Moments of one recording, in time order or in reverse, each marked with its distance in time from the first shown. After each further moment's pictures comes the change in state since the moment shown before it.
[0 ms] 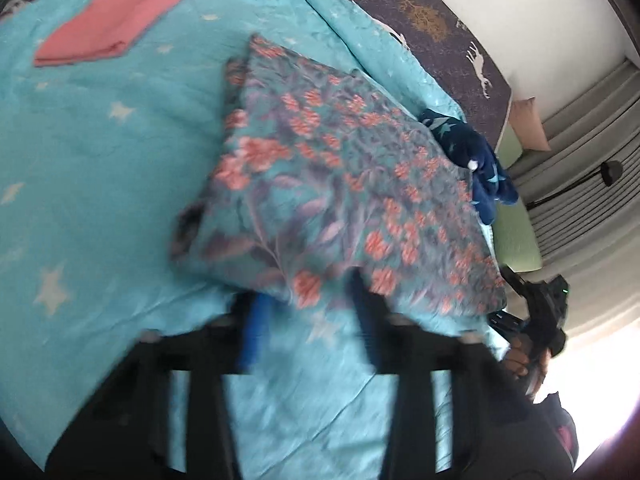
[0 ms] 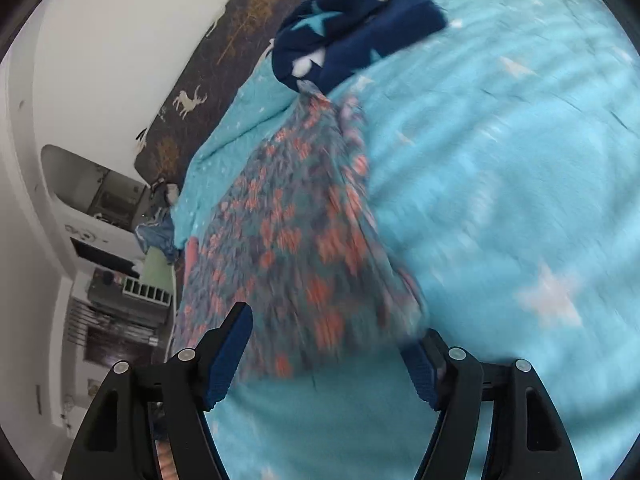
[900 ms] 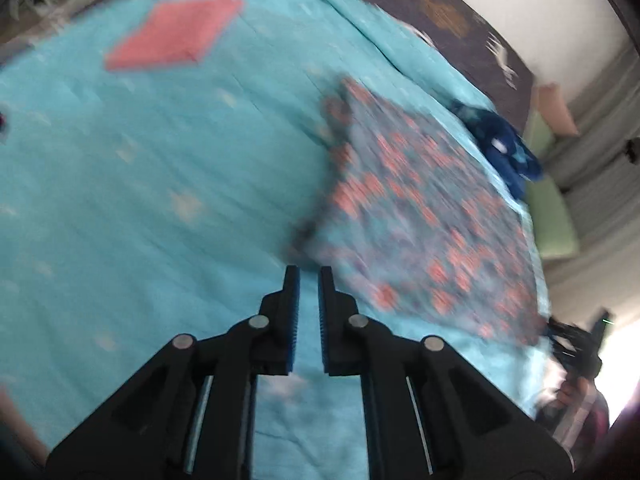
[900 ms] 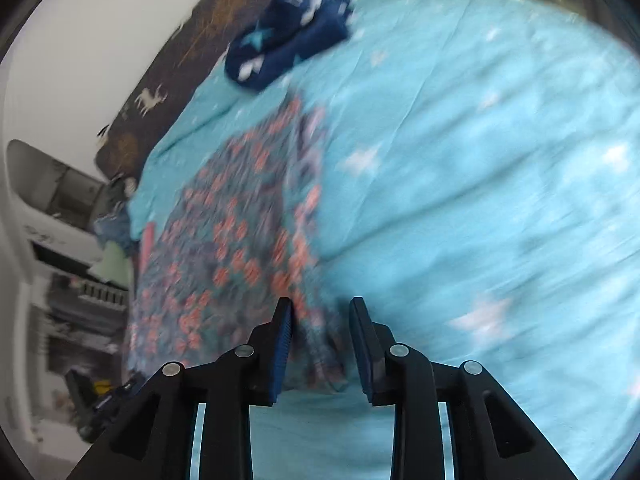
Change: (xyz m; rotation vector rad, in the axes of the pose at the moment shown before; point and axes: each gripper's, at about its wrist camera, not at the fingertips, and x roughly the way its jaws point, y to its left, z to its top) left arm -0.079 0.017 -0.048 0.063 -0.089 0.242; right arm -0.128 -0.028 -0.070 -0.021 -0.041 -0.261
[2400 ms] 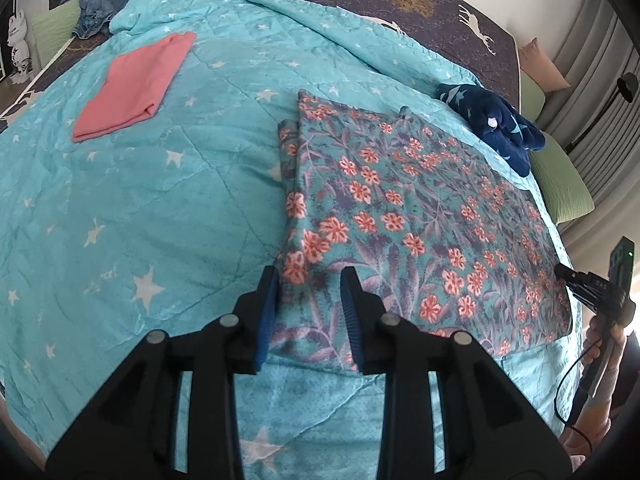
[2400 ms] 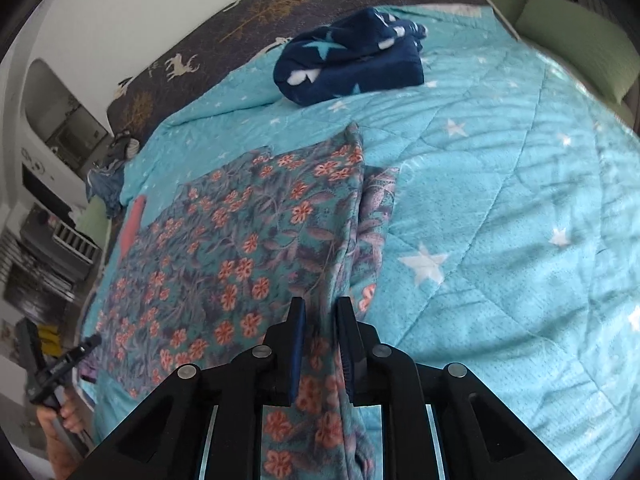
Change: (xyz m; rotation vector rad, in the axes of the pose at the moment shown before) left arm 0.022 -0.047 0.009 0.192 -0.003 0.005; right arm 0.049 0.037 0.030 -0.214 0.047 0.021
